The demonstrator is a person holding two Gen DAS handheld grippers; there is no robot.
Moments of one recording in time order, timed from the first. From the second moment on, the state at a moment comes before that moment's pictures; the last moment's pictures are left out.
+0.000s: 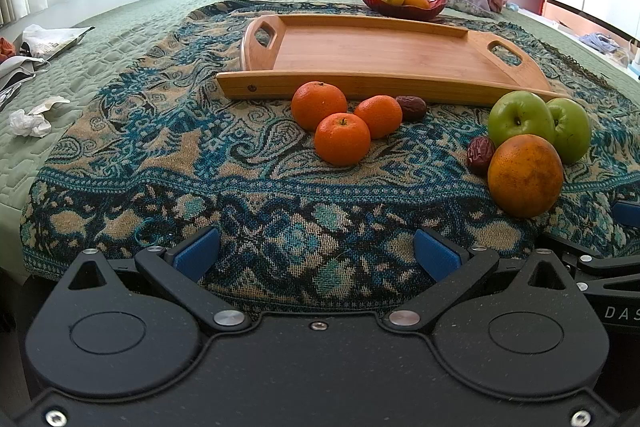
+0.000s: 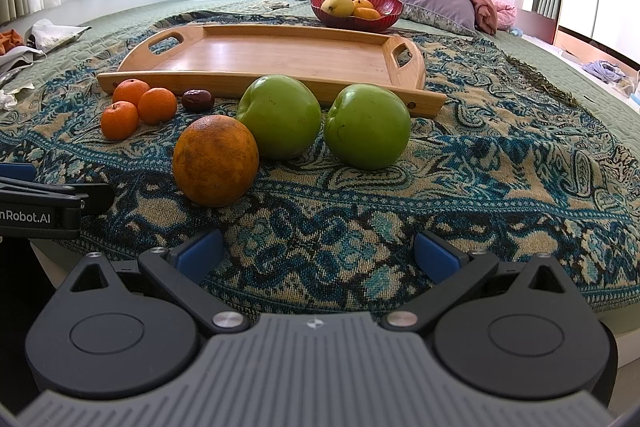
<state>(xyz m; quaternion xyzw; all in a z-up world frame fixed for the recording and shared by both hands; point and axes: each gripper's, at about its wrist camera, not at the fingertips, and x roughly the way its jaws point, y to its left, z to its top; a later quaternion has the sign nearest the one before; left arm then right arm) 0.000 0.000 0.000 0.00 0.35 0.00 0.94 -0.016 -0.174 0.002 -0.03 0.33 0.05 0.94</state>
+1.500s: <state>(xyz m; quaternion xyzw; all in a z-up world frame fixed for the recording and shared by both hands) 0.052 0.007 0.020 -0.01 0.33 -0.05 0.94 -0.019 -0.129 0.019 -0.01 0.25 0.08 0.97</state>
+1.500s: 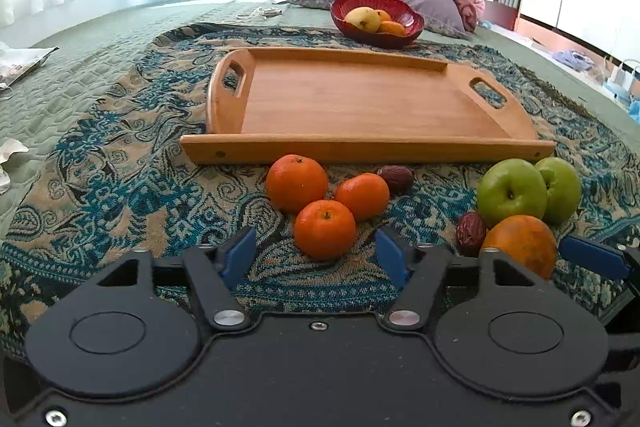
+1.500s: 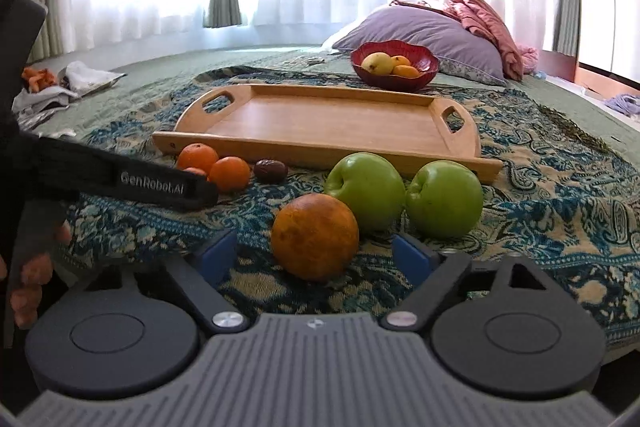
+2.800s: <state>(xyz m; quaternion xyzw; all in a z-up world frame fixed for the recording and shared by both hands) 0.045 0.003 0.017 0.01 0.30 -0.08 0.95 -0.008 -0.123 0.011 0.00 0.26 0.07 0.96</state>
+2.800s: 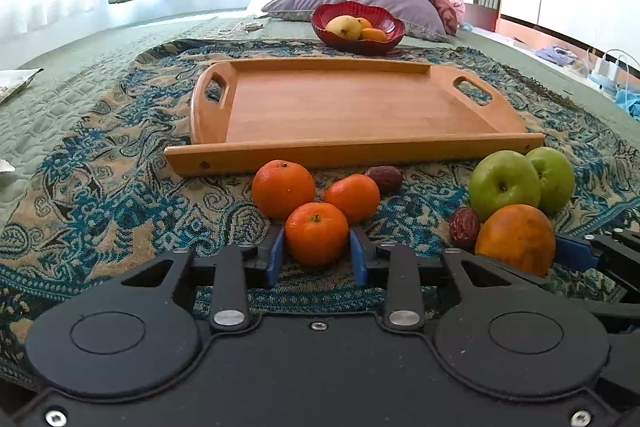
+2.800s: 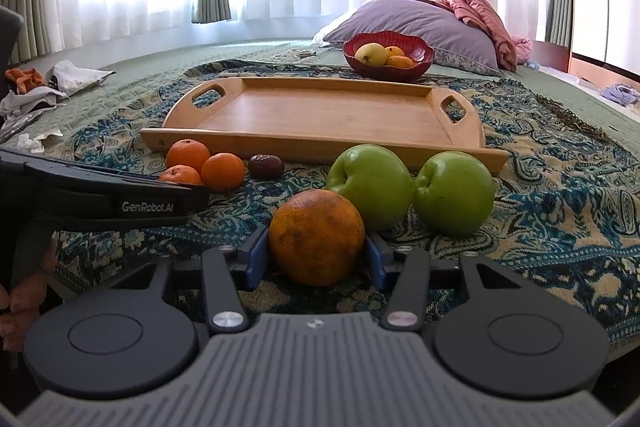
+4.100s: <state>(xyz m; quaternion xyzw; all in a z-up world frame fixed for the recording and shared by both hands) 0.104 0.010 0.108 -0.01 0.29 -0.09 0.95 0.054 -0.182 0.095 0.06 0.23 0.05 0.97</state>
